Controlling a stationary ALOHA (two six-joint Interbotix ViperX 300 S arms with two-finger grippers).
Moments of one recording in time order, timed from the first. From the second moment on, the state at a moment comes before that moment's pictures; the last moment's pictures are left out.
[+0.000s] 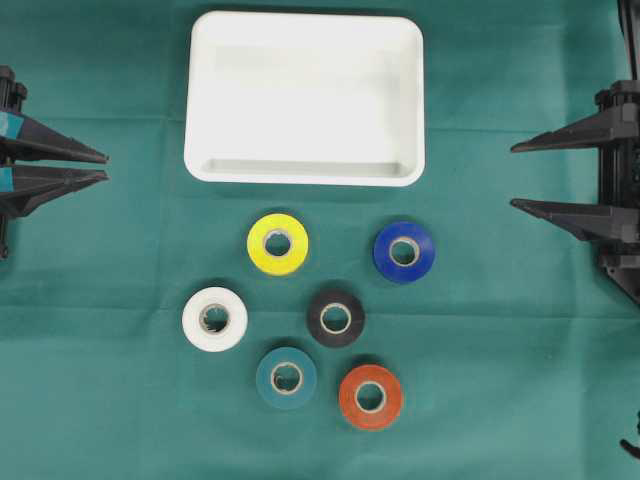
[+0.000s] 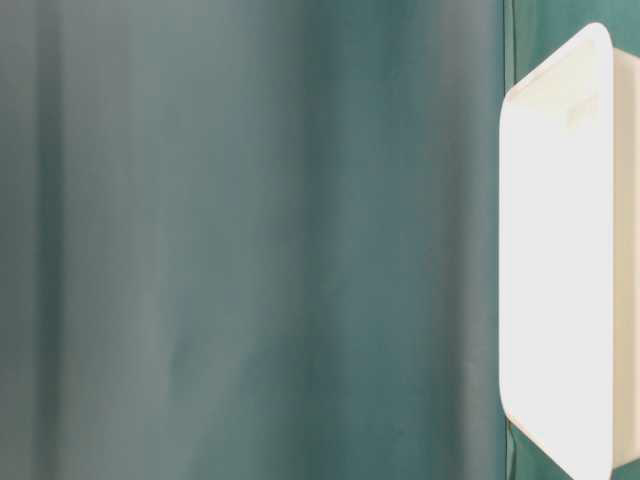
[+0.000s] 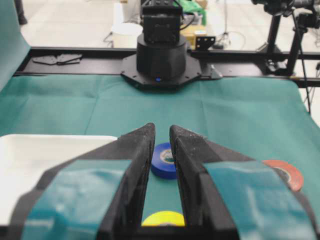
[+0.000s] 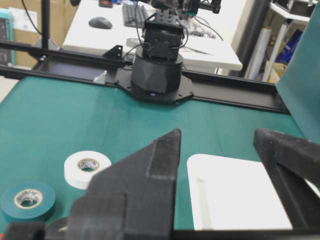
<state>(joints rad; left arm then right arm) 0.00 -0.97 1.18 0.00 -0.29 0.00 0.00 -0.97 1.19 0.00 -0.29 0.00</state>
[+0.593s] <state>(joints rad) -0.02 -0.97 1.27 -0.03 -0.29 -0.01 0.00 -1.00 1.30 -0.01 -0.25 0.02</state>
